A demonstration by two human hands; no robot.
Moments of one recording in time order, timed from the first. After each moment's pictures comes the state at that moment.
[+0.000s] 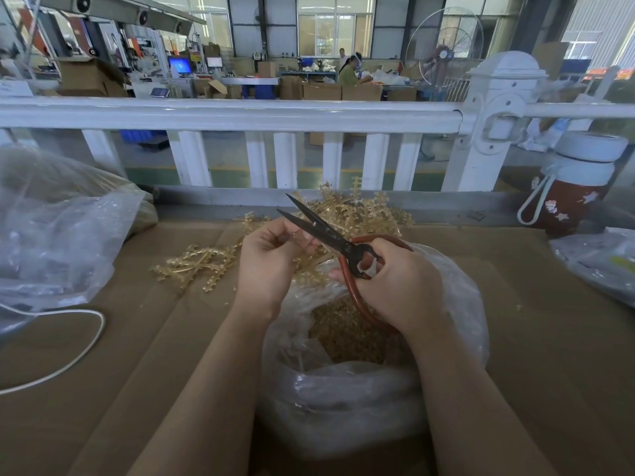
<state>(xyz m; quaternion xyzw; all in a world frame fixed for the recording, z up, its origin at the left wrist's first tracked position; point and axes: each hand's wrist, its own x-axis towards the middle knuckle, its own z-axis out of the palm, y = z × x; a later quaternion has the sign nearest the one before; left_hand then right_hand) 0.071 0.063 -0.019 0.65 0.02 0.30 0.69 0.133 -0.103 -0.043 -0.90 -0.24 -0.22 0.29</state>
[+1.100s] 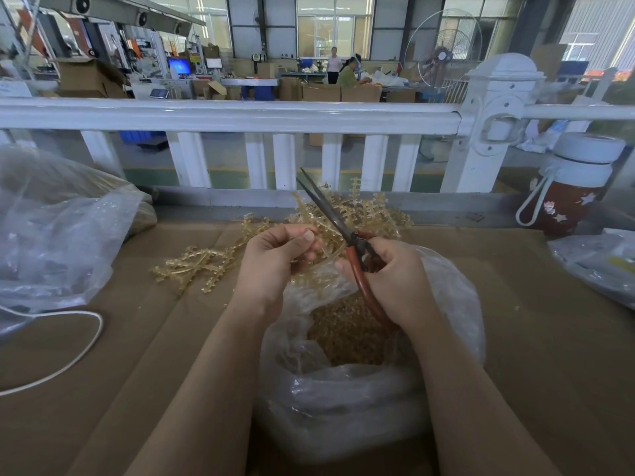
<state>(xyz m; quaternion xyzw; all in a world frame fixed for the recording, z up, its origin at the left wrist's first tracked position) 0.075 0.067 -0.019 0.61 0.06 0.21 0.76 0.135 -0.100 -0.042 -0.80 -0.25 -0.09 0.54</state>
